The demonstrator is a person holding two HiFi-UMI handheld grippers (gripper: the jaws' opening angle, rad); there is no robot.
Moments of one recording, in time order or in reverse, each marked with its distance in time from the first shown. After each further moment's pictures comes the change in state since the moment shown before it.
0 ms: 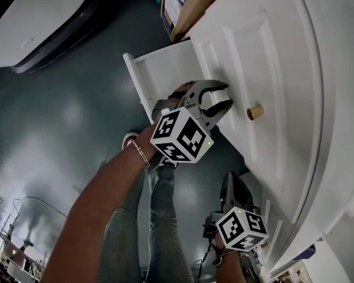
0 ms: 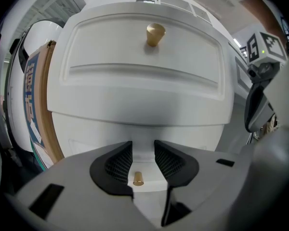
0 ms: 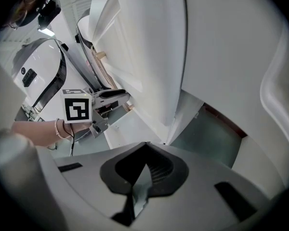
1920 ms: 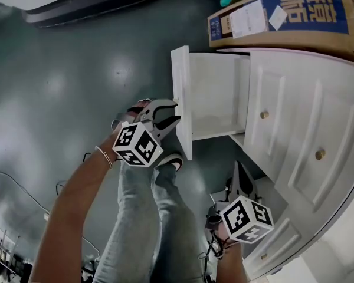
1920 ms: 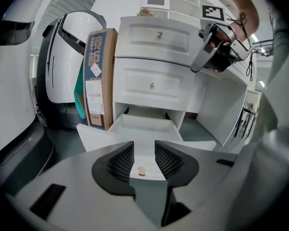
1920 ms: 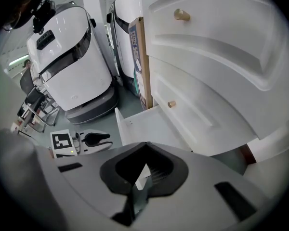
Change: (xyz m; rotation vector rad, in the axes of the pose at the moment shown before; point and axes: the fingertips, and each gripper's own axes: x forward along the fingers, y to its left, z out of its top) left arm -0.166 0.019 -0.243 -0.084 0.180 0.103; right arm 0.079 0.117 -0.004 -0.269 -0.015 0.020
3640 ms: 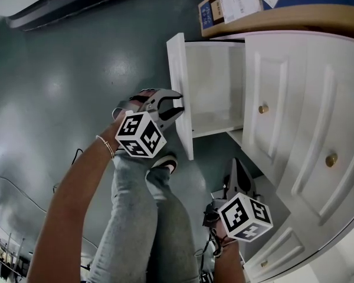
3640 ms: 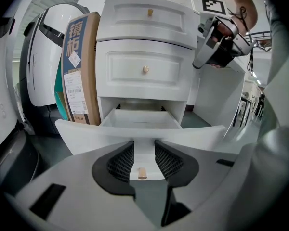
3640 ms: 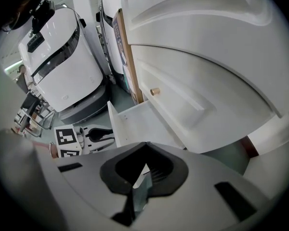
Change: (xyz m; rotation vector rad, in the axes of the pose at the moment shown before) left arm 0.076 -0.009 -0.003 0.103 0.036 -0.061; right arm 0.036 -0.048 -0.021 0.058 0.011 -0.013
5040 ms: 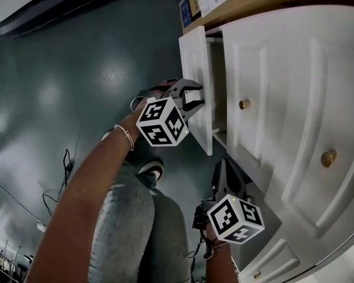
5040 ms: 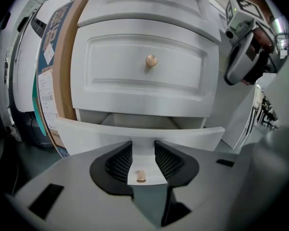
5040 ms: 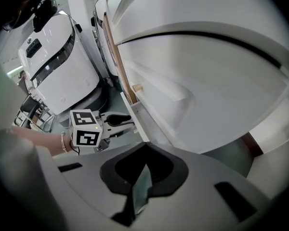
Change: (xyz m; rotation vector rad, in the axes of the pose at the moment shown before) left arm 0.103 0.001 0.075 -0.020 -0.076 -0.017; right arm 0.018 -0.043 -0.006 0.031 -0.030 0.016
